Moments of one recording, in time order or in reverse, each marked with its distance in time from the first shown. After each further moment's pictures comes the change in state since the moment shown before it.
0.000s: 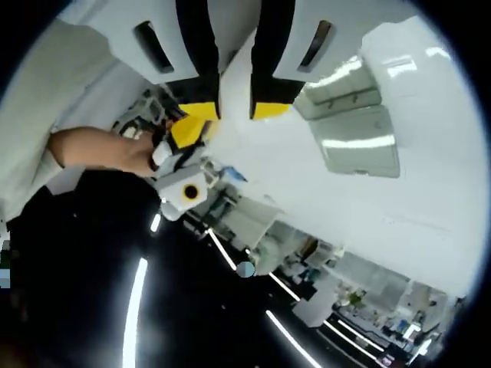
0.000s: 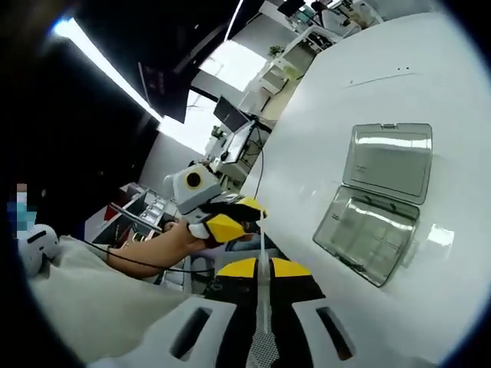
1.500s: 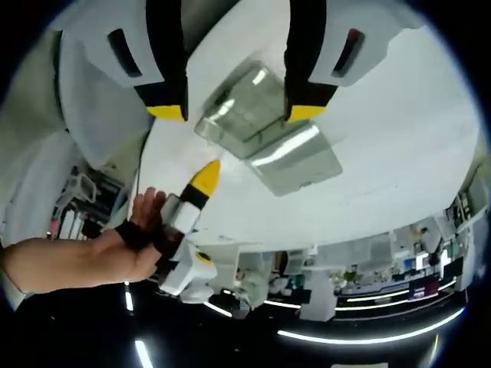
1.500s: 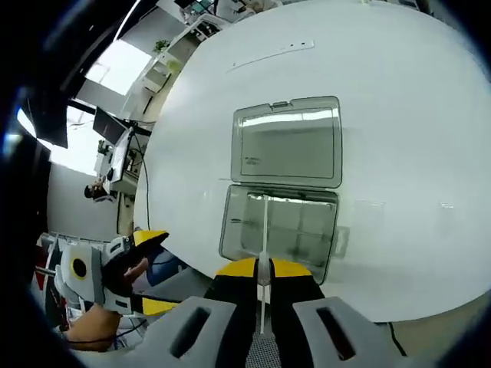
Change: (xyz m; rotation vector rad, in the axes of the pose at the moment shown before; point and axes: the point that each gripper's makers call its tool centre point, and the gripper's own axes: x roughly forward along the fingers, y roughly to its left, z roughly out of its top) left arm -0.029 0.040 -0.045 0.382 0.220 0.308; right arm 0.026 -0.087 0.006 0.267 0.078 -0.609
